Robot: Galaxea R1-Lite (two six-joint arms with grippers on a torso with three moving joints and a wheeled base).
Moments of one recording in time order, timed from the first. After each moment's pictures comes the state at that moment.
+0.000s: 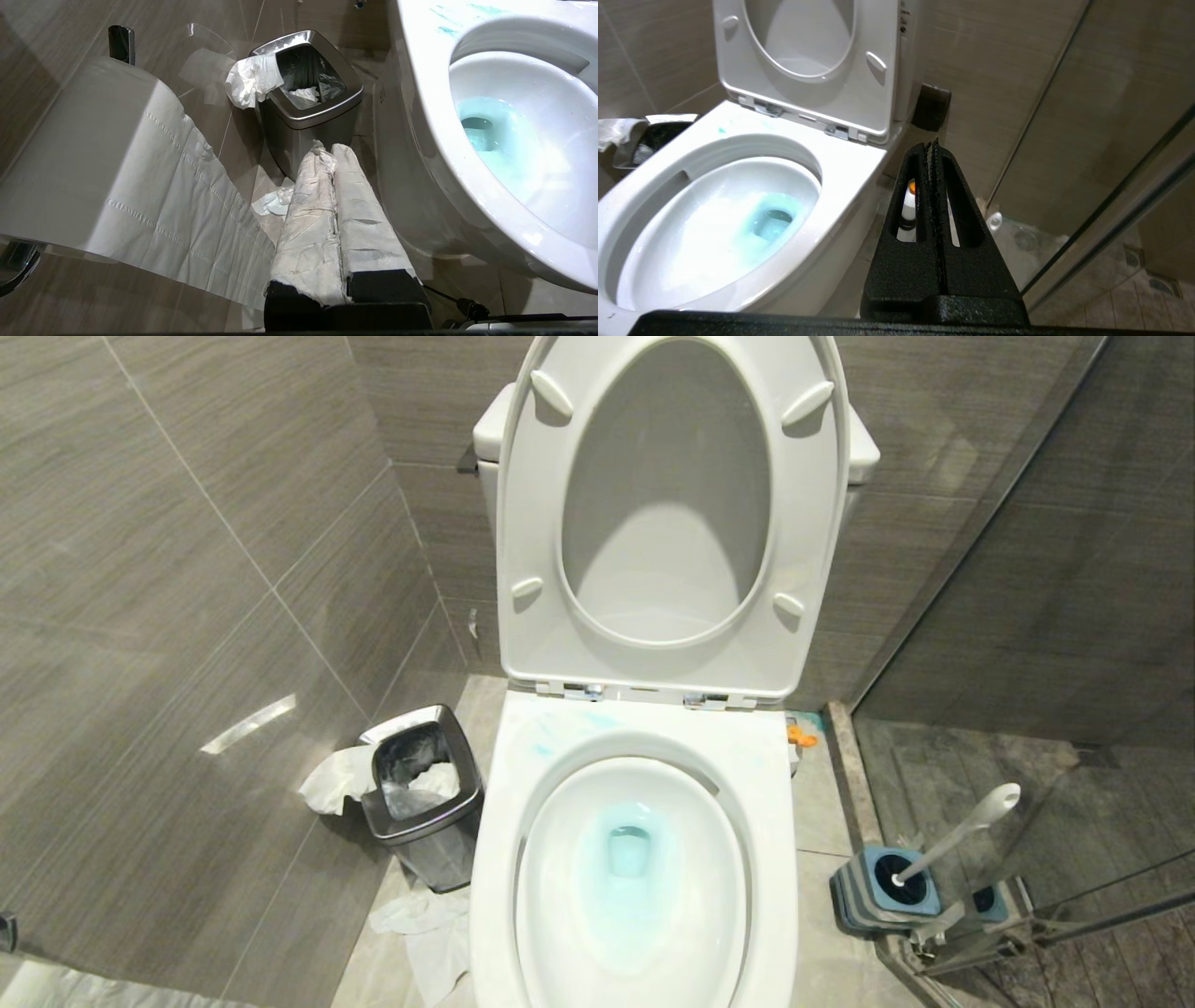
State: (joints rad) left arm 0.00 0.00 0.00 0.01 -0.01 0.00; right arm 0.01 0.01 -0.28 -0.05 0.16 -0.09
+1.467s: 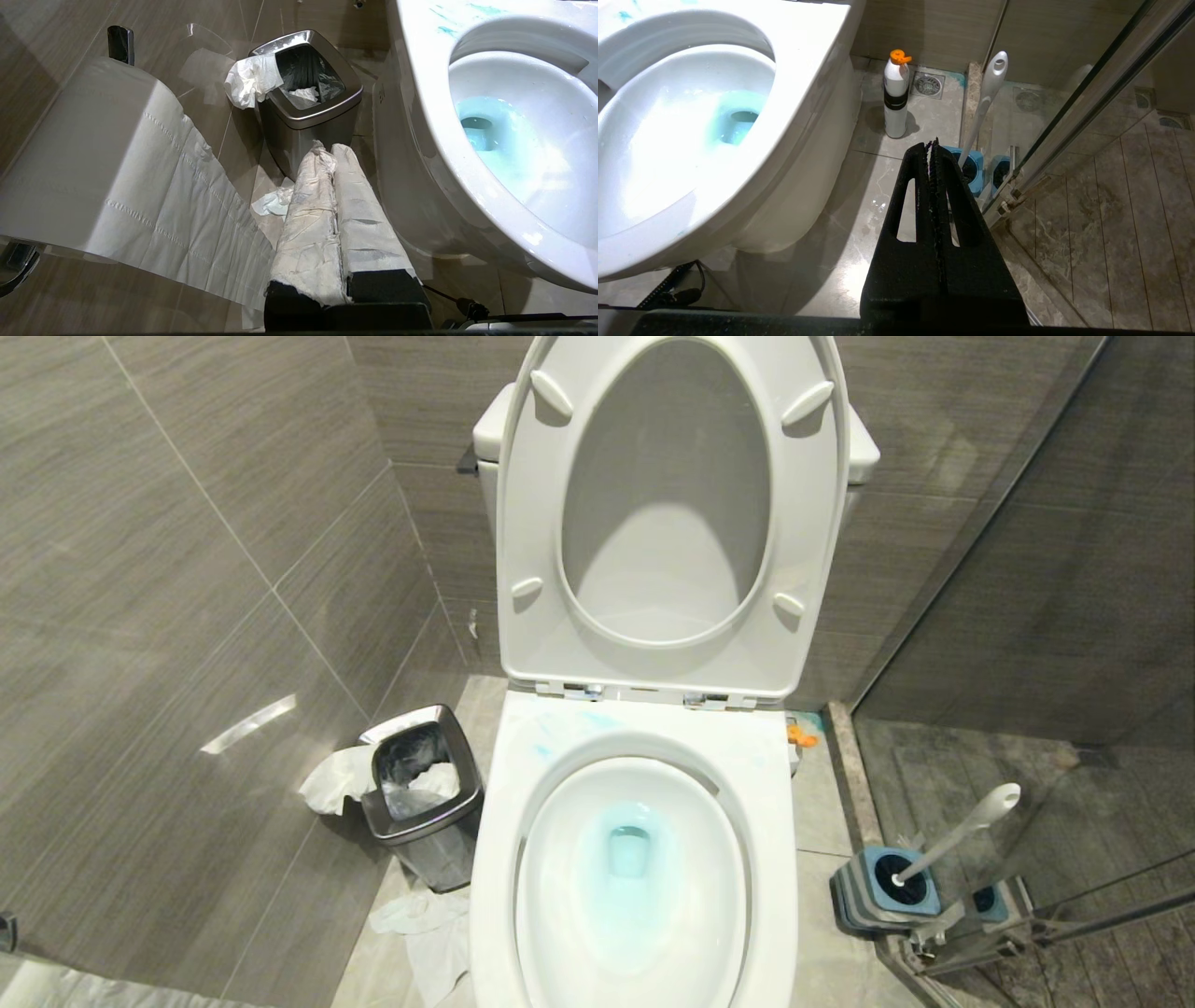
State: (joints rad) left arm 0.00 0.00 0.00 0.01 -0.01 0.00; right arm 0.01 0.00 0.00 0.00 0.00 0.00
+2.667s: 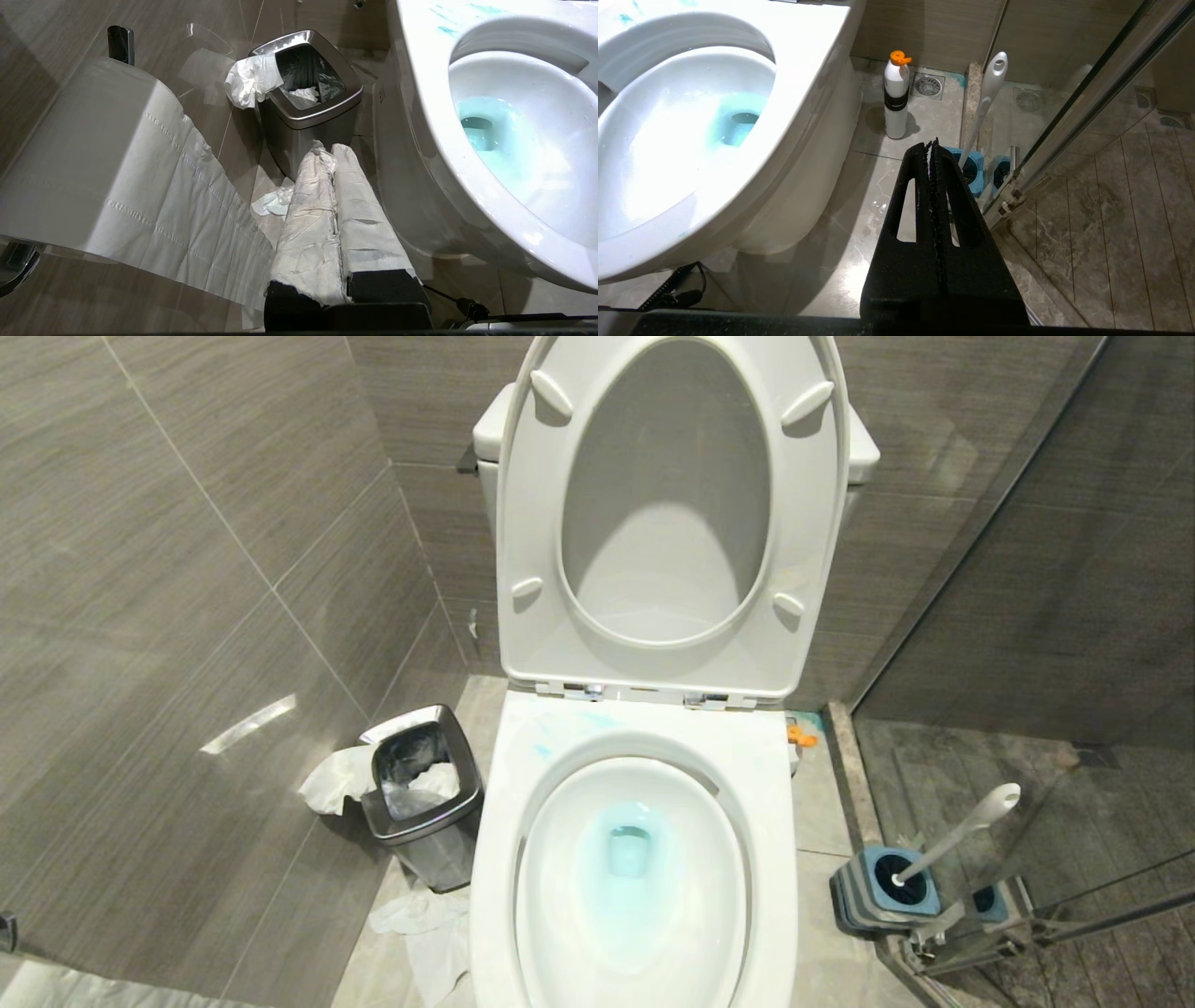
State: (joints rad) left arm 0.00 0.00 0.00 0.01 -0.01 0.00; right arm 0.01 0.00 0.00 0.00 0.00 0.01
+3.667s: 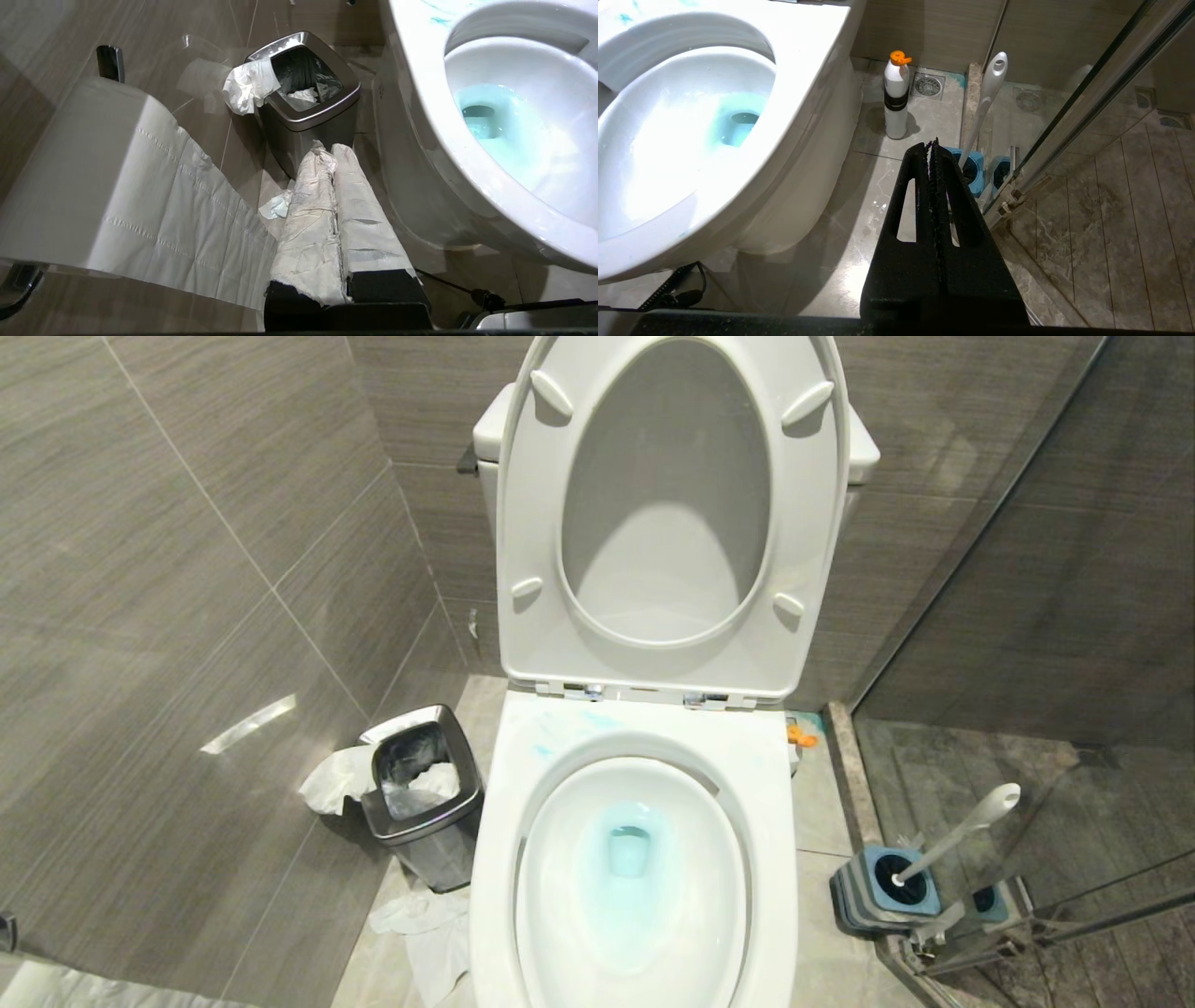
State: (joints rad) left arm -0.01 0.00 0.00 0.01 -0.04 0.09; right arm 0.01 0.00 0.00 0.00 0.00 0.01
